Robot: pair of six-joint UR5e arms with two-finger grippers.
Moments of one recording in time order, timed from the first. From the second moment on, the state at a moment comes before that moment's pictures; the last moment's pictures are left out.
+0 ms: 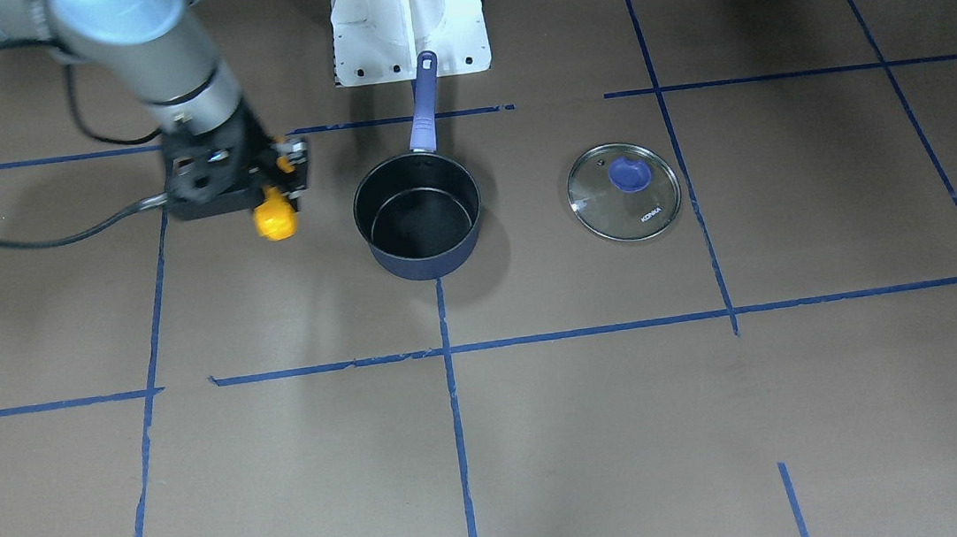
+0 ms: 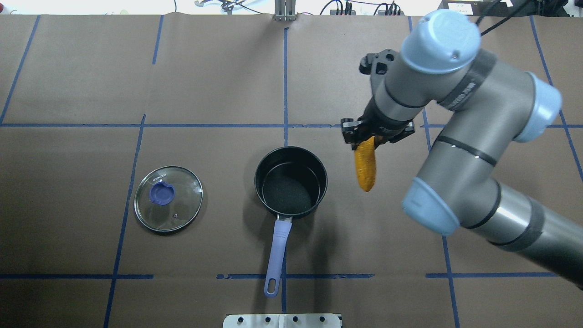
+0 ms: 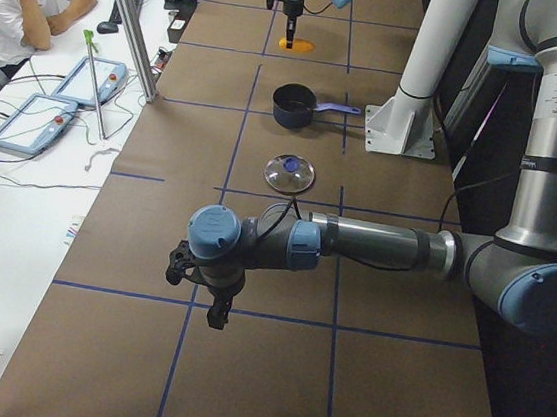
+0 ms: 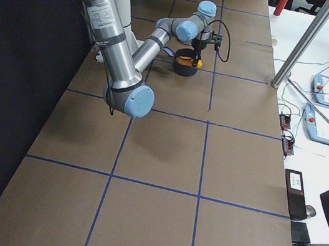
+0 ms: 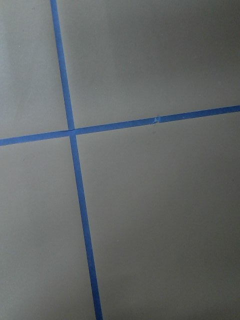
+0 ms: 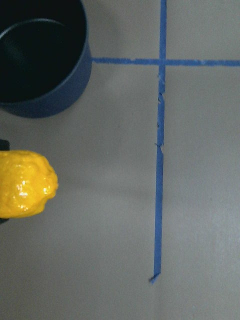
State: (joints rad) left arm -1.64 -1.56 -1.67 -1.43 -2.39 0.18; right arm 0.68 -0.96 1.91 -1.78 2.03 1.06
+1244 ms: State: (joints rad) left arm -1.63 -1.57 -1.68 -1.43 -2.39 0.16; right arm 0.57 -0.74 1.65 -1.71 1.93 1.21
